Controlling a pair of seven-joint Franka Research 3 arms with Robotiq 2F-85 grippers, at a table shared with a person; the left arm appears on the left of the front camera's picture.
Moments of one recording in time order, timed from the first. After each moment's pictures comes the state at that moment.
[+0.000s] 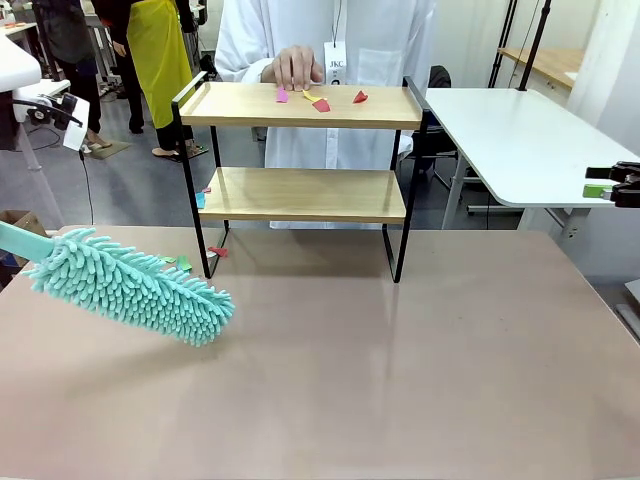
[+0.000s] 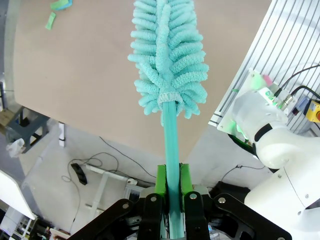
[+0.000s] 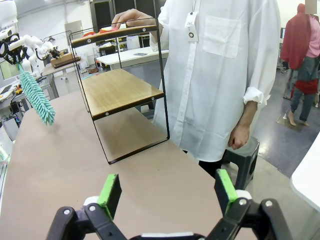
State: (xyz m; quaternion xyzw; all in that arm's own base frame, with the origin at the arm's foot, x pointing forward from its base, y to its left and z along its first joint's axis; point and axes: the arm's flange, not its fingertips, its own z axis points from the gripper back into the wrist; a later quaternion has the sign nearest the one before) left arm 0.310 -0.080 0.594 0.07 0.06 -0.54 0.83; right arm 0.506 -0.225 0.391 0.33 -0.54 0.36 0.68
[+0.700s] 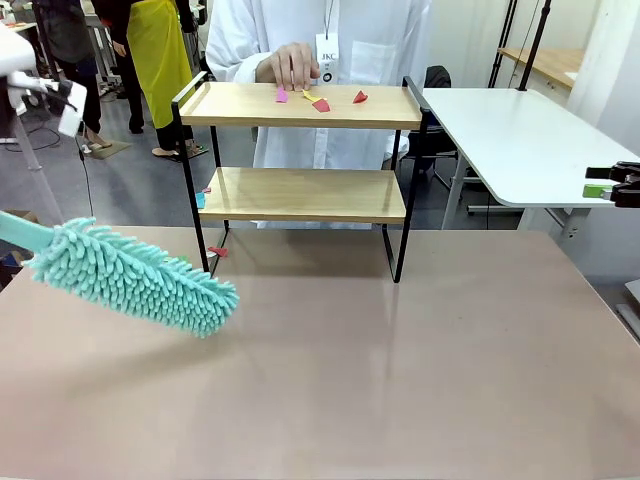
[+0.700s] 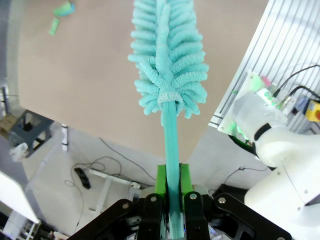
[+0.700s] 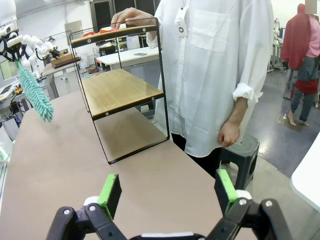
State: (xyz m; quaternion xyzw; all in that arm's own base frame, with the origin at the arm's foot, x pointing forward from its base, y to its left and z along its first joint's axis) left arm 0.307 -0.082 0.615 0.07 0.05 -0.55 0.83; right arm 0.506 -0.225 0.391 0.33 -0.54 0.36 0.68
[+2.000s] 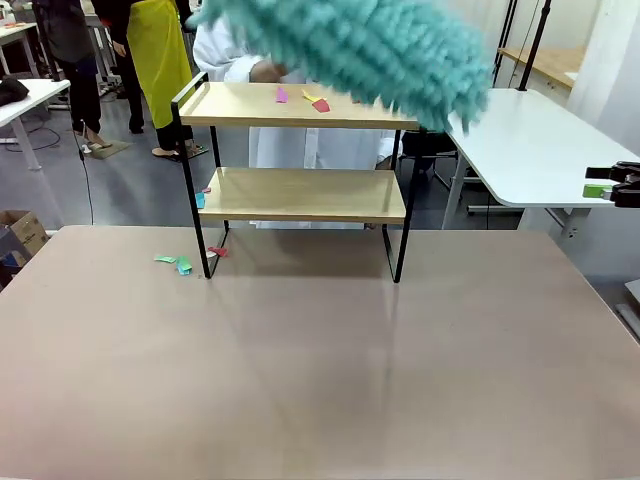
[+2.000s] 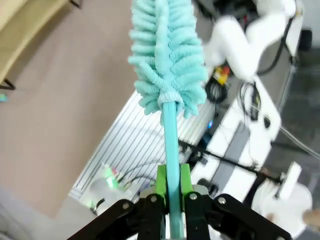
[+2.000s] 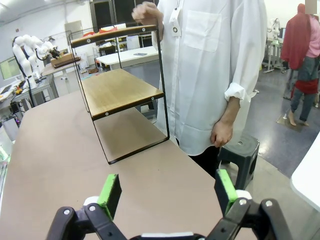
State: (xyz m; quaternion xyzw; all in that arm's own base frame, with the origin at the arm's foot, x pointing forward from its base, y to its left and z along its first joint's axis) left arm 0.262 -0.233 0.858 -0.27 -0.01 -0.37 0.89; right arm 0.506 -0.225 0.391 0.33 -0.54 0.35 0.68
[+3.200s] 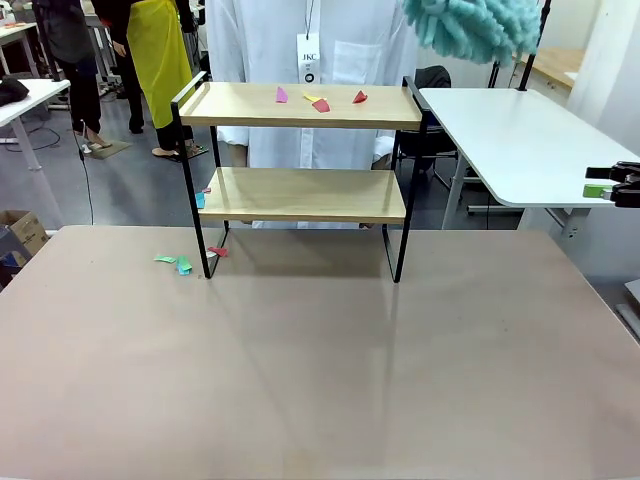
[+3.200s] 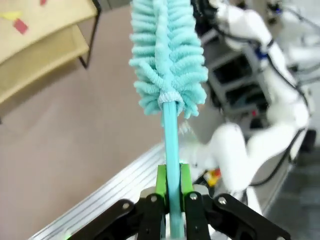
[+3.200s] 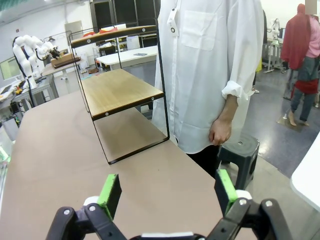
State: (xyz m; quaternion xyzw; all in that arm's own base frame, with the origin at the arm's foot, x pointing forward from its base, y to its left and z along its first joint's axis) left arm 0.259 -0.370 0.798 -0.31 -0.16 -0.20 0.91; right arm 0.506 -0.225 0.391 0.33 -0.54 0.35 0.68
